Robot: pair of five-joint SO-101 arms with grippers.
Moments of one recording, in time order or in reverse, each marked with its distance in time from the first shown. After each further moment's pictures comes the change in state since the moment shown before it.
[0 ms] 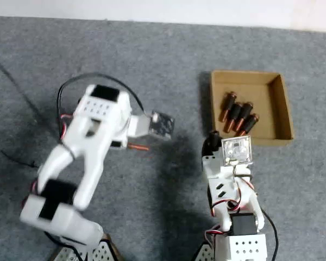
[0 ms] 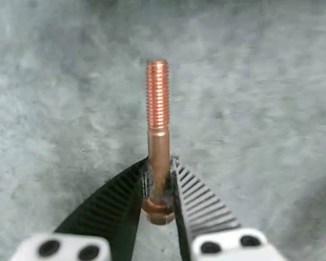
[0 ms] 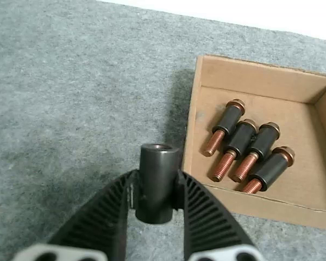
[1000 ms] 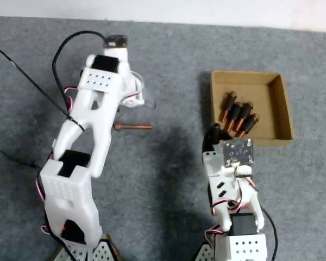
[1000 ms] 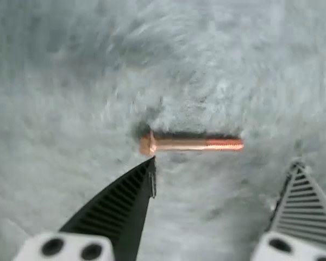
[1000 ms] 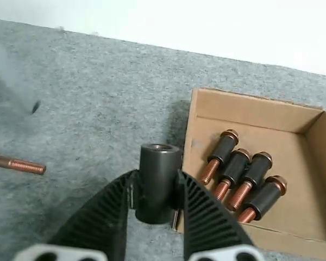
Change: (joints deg) left arm -2.6 22.2 -35.1 1.8 101.5; right arm 0.0 0.0 0.6 -6.2 1.4
